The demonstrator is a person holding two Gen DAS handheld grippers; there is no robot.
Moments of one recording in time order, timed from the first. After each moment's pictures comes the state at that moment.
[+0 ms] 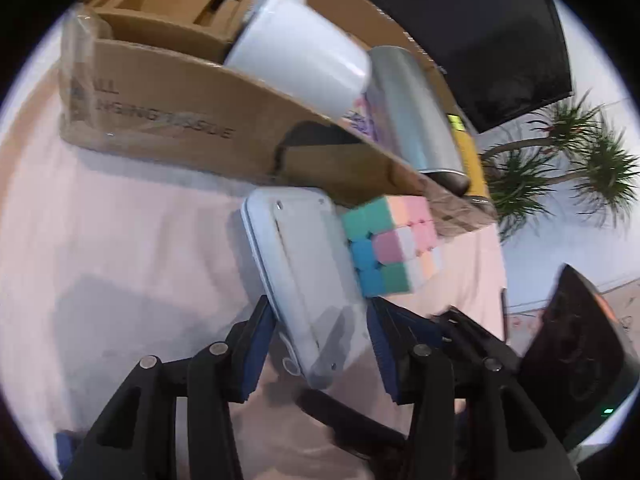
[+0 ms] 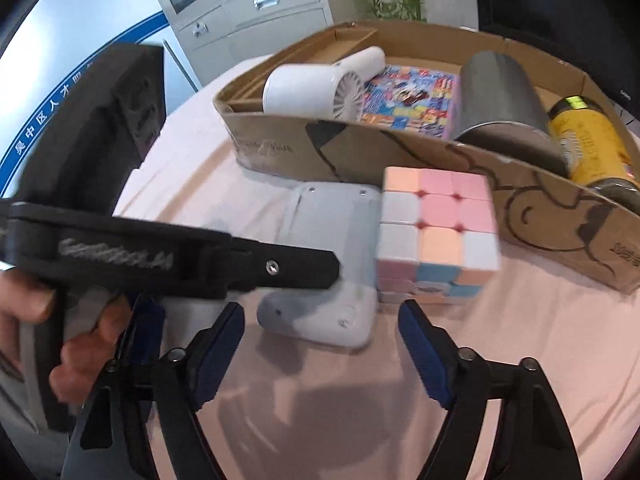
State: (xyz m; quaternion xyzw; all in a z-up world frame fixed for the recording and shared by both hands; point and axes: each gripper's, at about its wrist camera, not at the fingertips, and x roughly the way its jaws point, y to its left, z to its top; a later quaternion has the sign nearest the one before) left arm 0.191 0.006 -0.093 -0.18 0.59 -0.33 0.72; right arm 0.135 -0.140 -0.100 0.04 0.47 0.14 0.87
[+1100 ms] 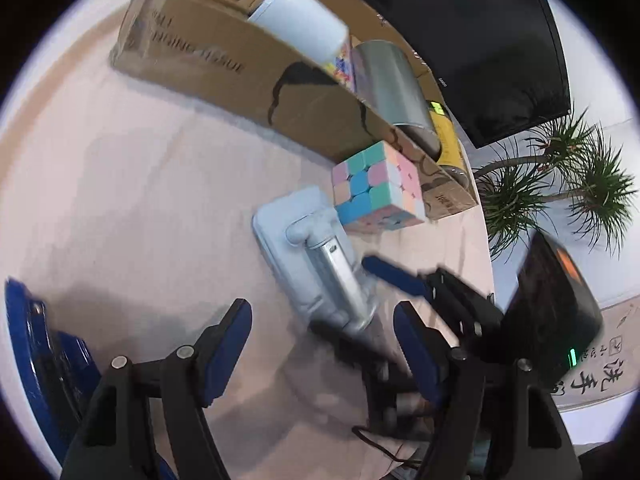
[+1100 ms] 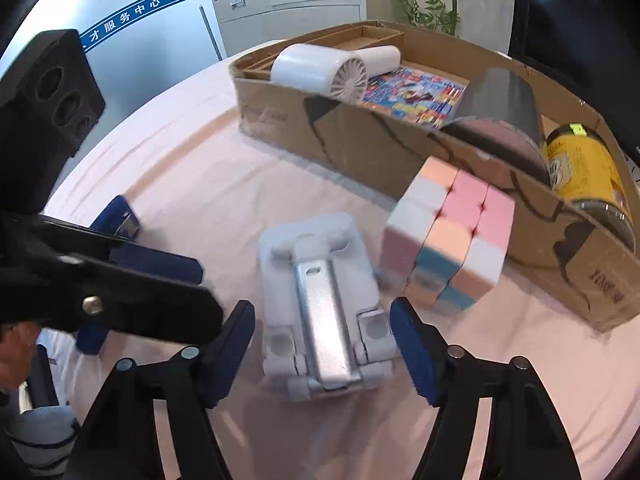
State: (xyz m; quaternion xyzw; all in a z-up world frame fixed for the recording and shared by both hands) left arm 0.134 0.020 -0.089 -0.22 0.59 -0.30 0.72; right arm 0.098 -0.167 -0.097 -0.04 0.47 0.18 0.86
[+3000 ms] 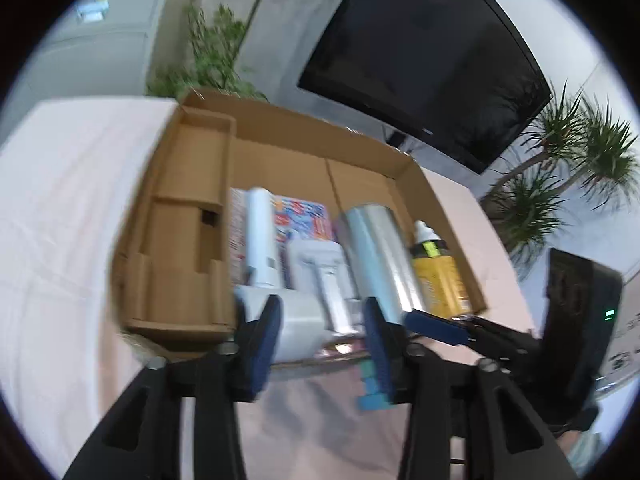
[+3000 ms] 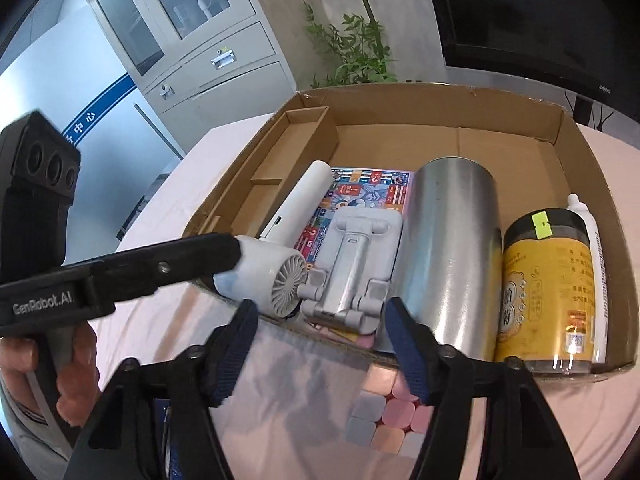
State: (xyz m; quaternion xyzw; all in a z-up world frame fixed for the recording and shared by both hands) left arm 0.253 0.010 0.016 -0.09 0.45 -0.30 0.84; right arm 0.208 -0.201 -0.004 0.12 0.43 0.10 0.89
